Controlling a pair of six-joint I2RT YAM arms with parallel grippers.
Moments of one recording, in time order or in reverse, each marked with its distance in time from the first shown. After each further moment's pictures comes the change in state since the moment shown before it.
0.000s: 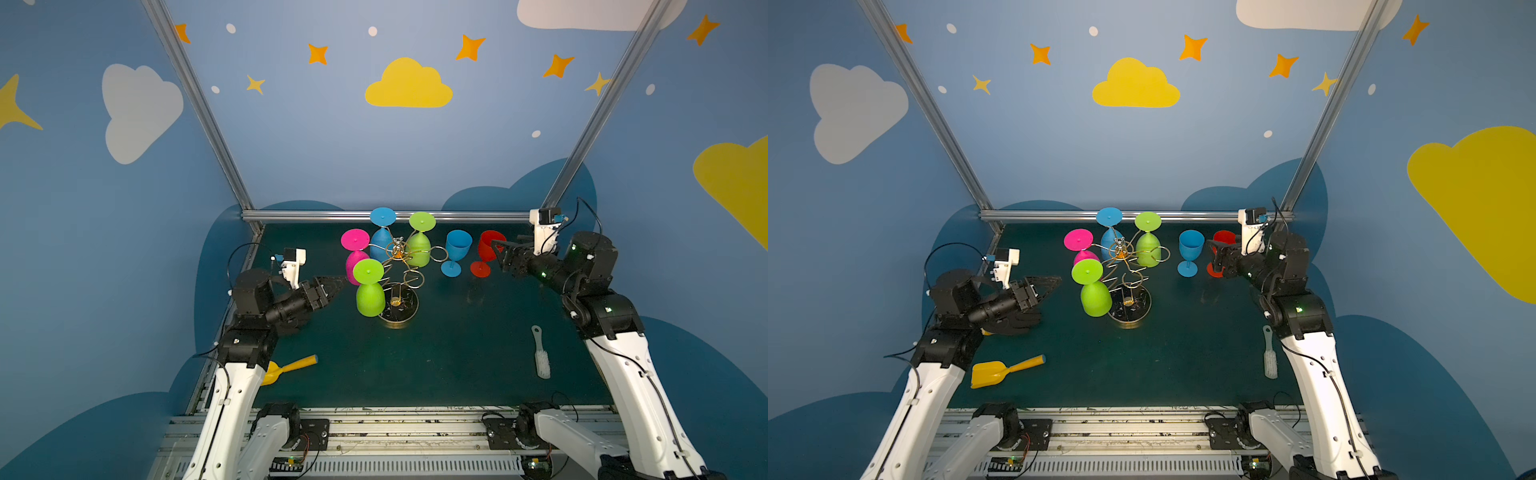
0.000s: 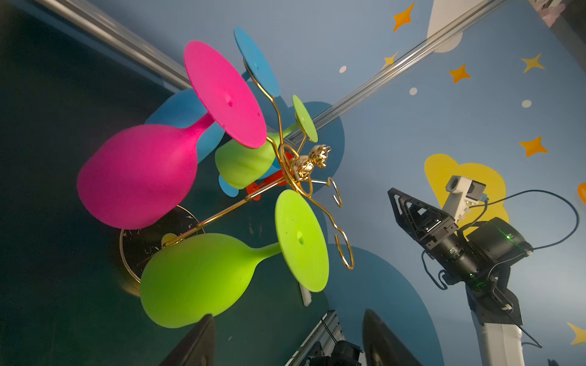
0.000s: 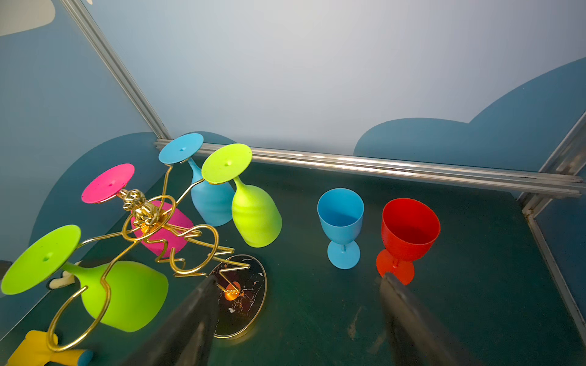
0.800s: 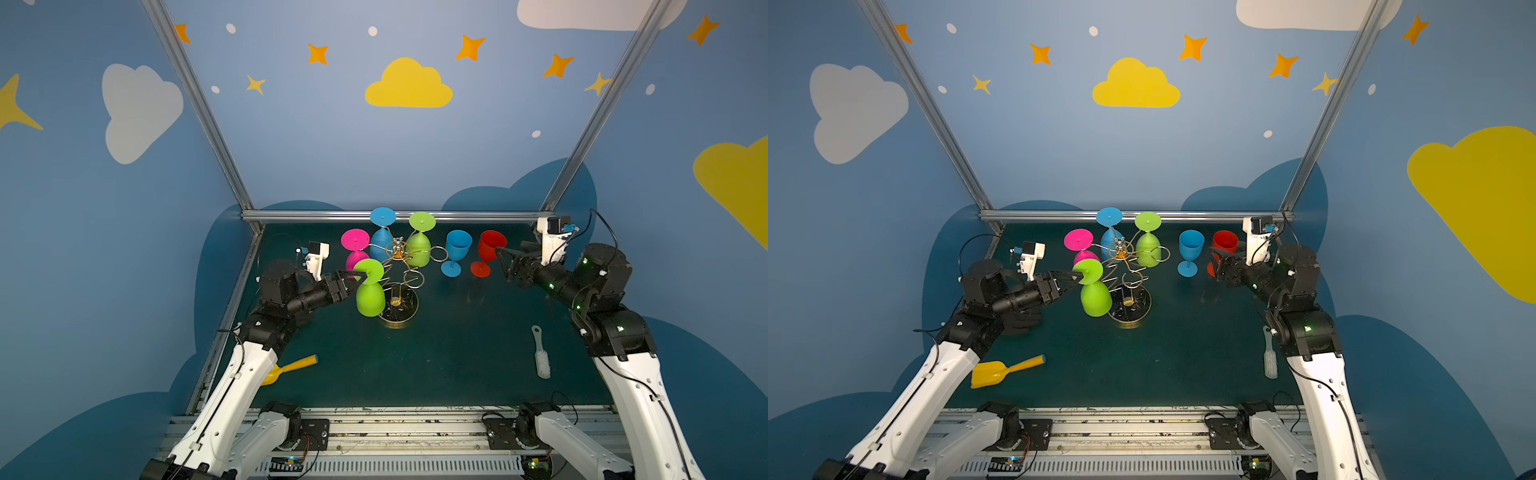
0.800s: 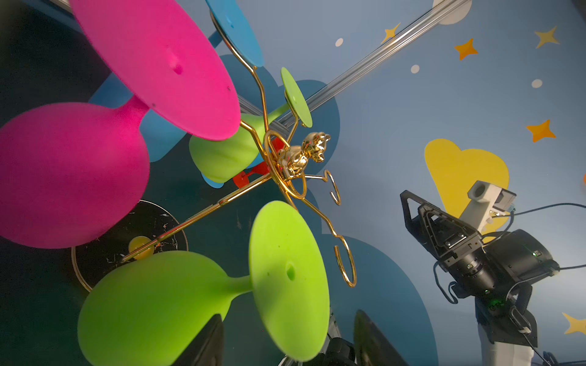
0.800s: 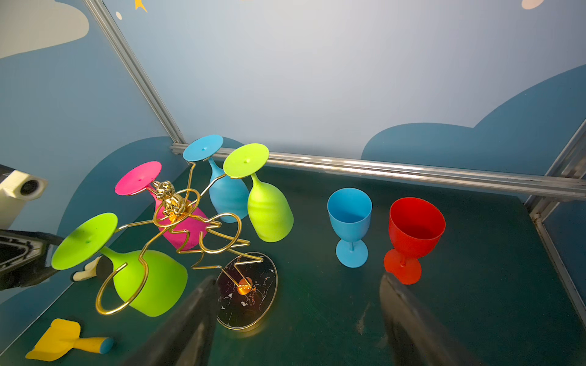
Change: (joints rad) left arm -0.159 0.112 -0.002 0.171 -0.112 -0.060; right arm 0.000 -0.089 -0.034 -0.023 -0.019 0.010
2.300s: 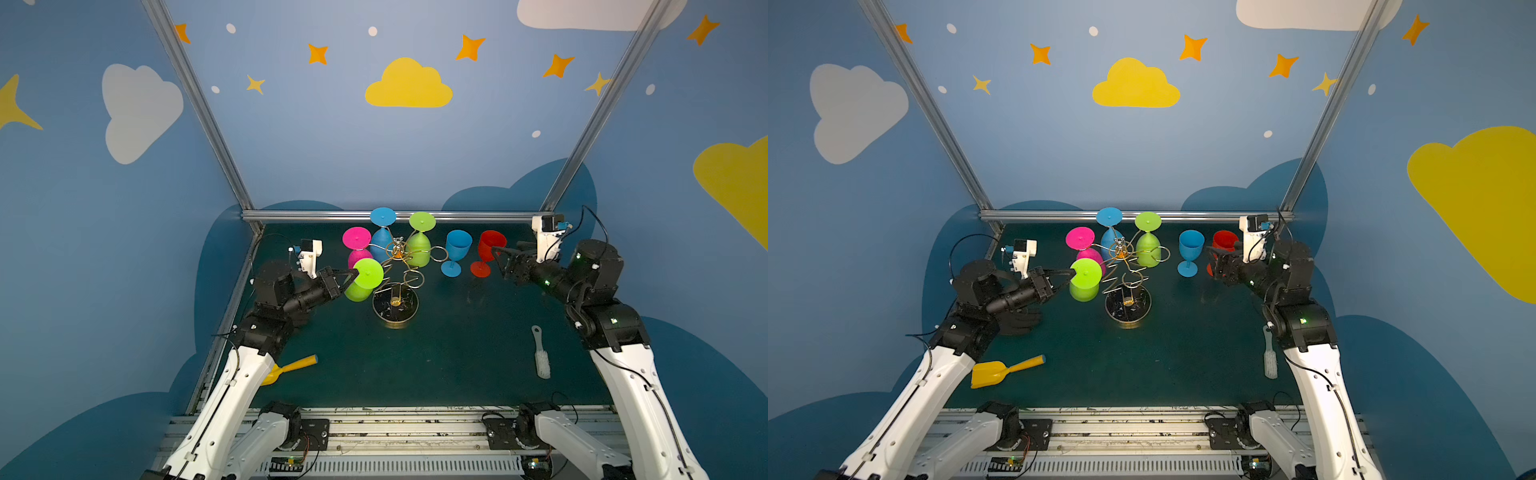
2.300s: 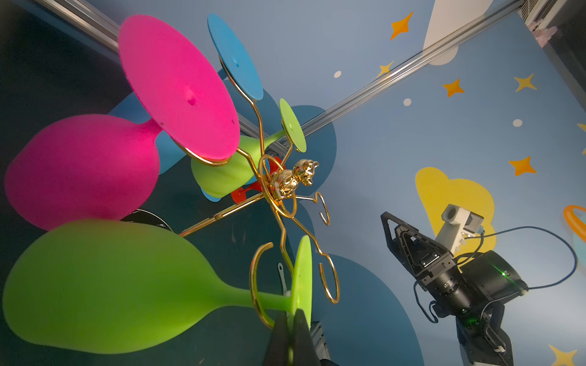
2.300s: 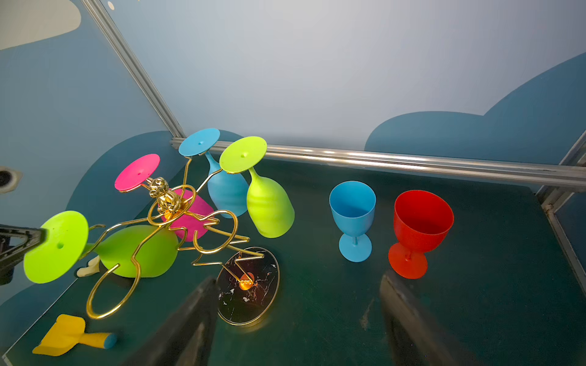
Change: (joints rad) left arm -0.002 -0.038 0.025 -0.007 -0.060 -0.107; right arm 0.001 0.032 0.000 0.001 -0.011 0.008
